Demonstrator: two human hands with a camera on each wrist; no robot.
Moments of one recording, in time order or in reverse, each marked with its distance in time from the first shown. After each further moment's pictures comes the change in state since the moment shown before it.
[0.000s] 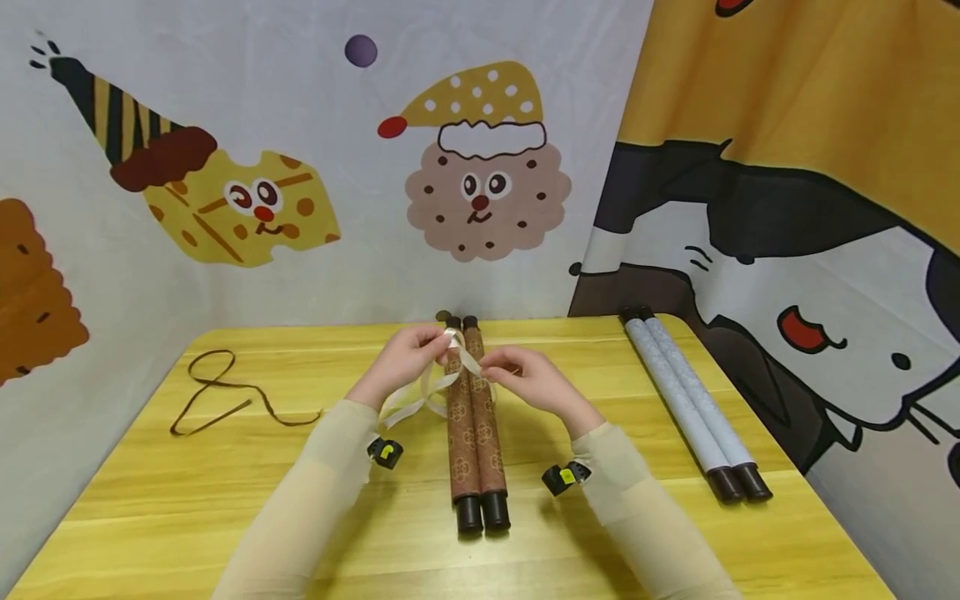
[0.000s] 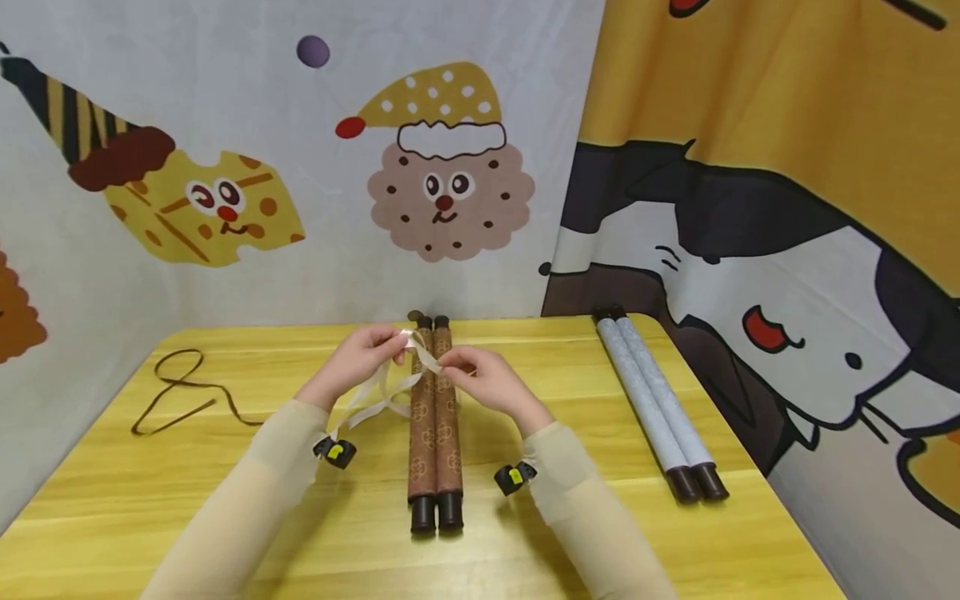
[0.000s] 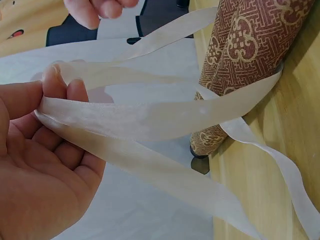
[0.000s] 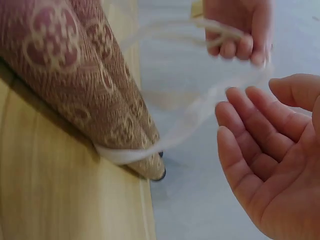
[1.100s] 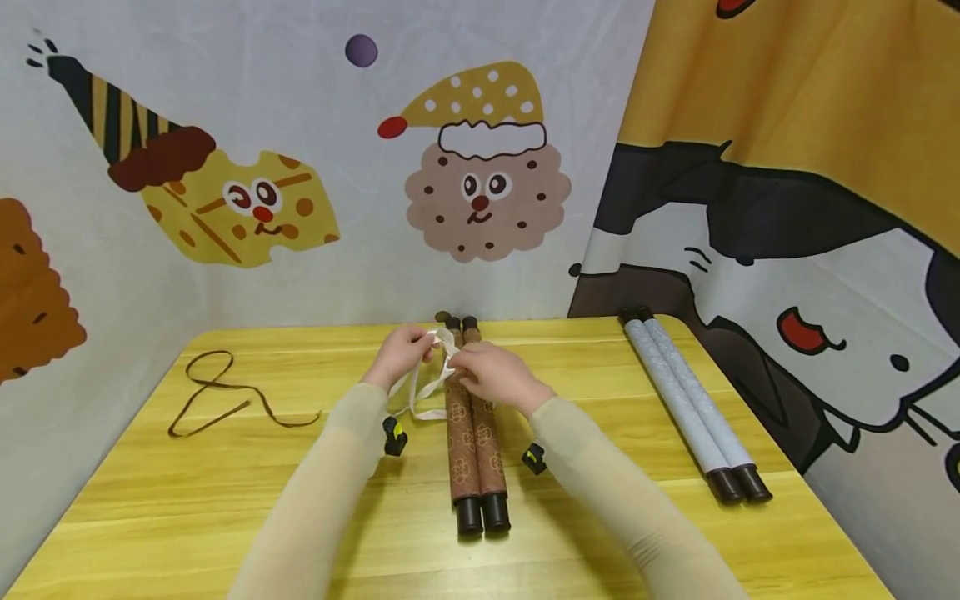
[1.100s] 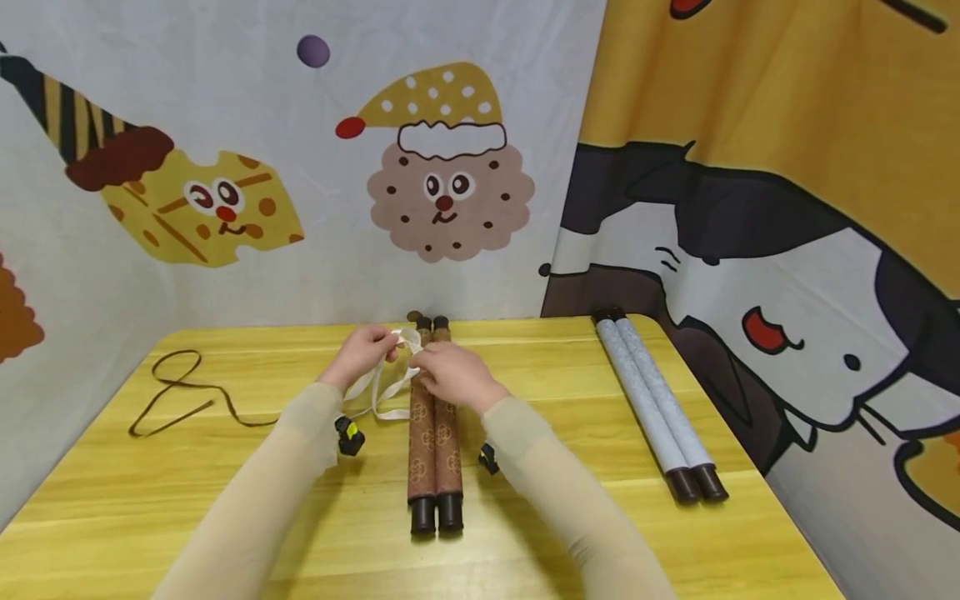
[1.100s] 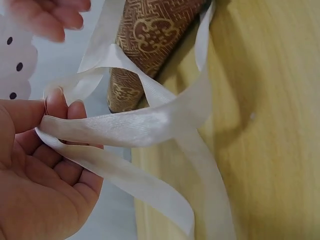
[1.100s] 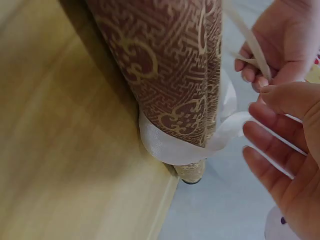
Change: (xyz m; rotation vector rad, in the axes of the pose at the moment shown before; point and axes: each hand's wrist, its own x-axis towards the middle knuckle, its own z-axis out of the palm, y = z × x) left_hand 0.032 -0.058 0.001 0.009 0.122 -0.260; right_hand 0.048 0.006 0.036 -0.707 -0.132 -0.230
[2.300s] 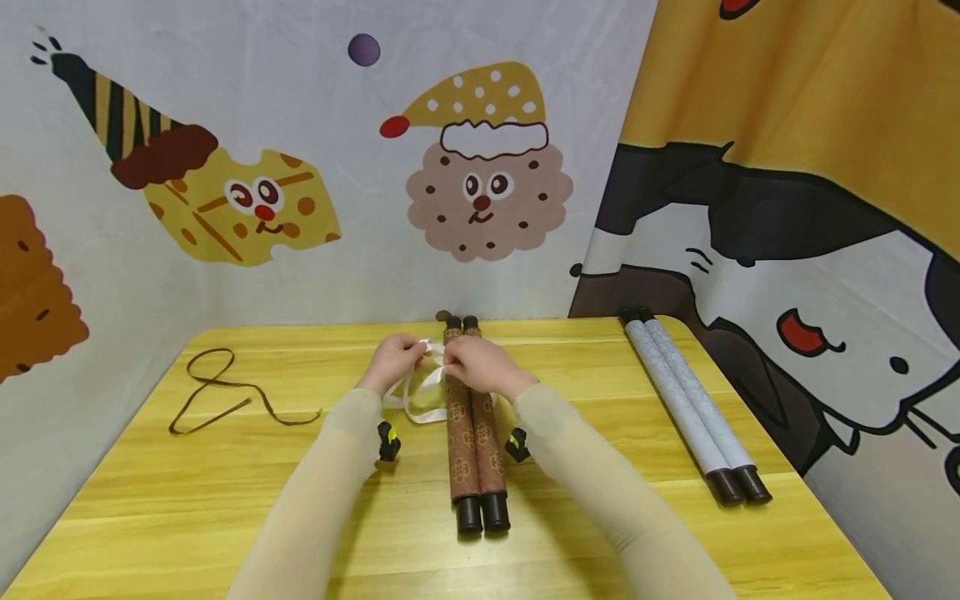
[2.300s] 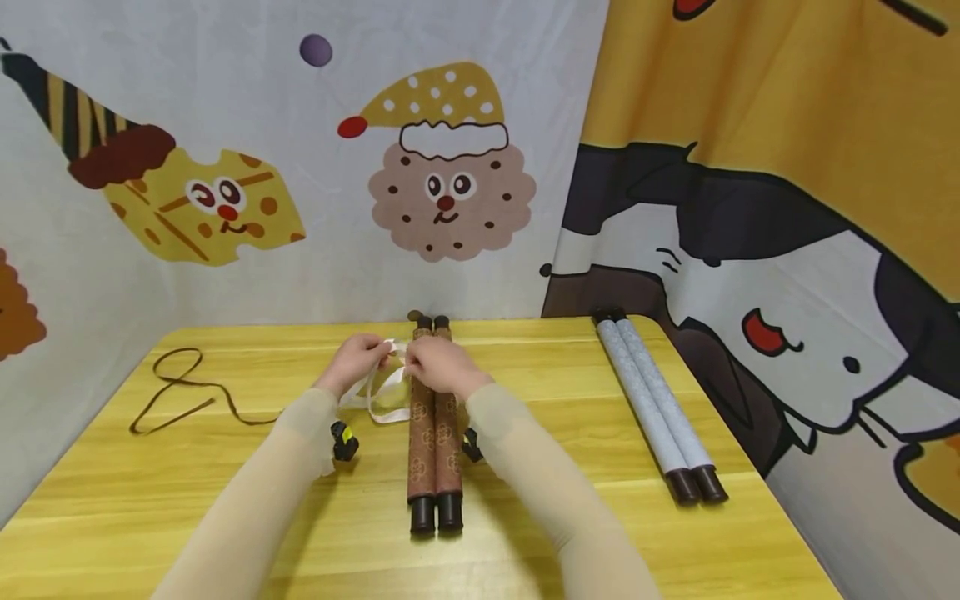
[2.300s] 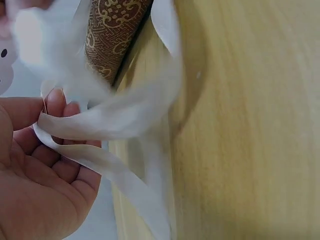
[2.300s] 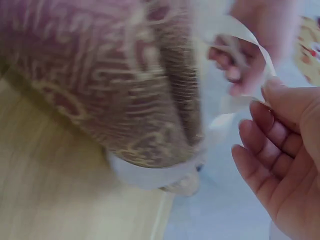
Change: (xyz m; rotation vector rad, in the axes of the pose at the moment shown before) left_hand -0.002 -0.023 -0.004 0.047 0.016 -0.040; right_hand 0.029 -0.003 0.000 0.110 -0.114 0.146
